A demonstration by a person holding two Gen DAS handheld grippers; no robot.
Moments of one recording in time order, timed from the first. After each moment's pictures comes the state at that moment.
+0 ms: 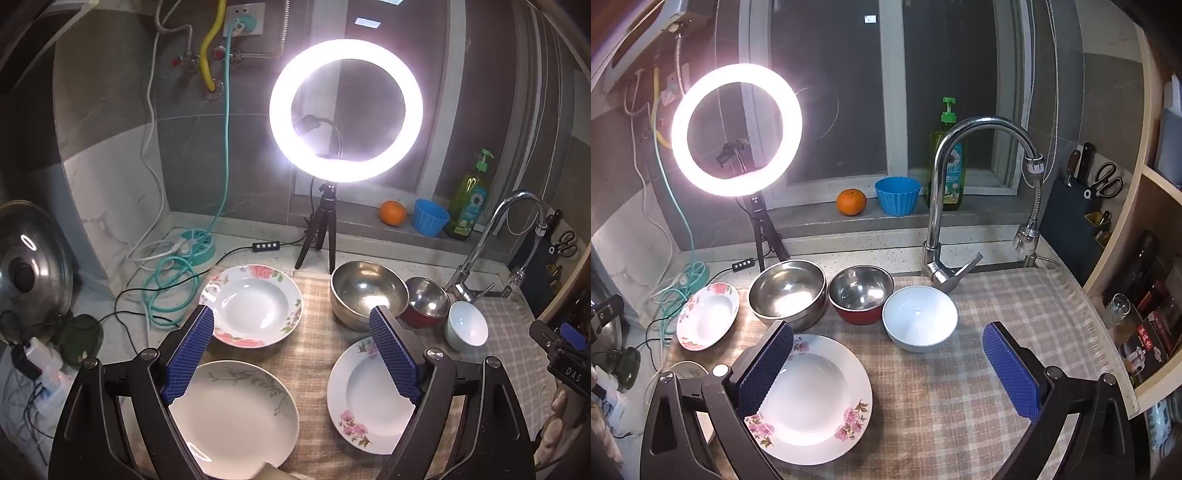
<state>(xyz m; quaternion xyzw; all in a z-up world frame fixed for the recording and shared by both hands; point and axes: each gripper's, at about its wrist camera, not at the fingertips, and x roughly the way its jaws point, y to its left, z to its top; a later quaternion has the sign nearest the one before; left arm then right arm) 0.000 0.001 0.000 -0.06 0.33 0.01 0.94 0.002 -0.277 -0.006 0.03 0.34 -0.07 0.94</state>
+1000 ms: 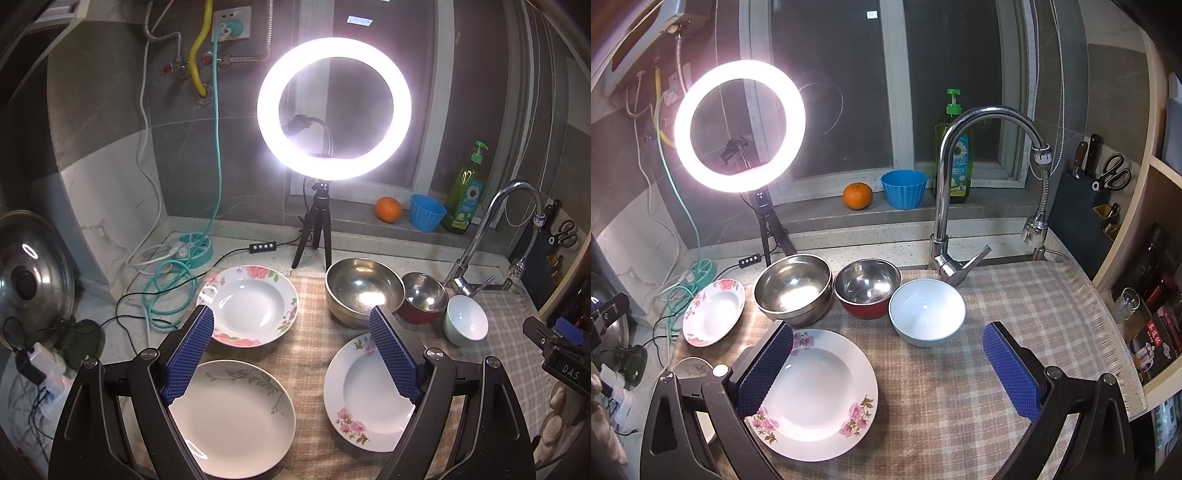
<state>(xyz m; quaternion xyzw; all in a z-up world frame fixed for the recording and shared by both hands) -0.002 -0.009 0.001 -0.04 0.33 0.01 0.94 0.004 -0.278 -0.014 0.04 0.35 -0.05 0.93</state>
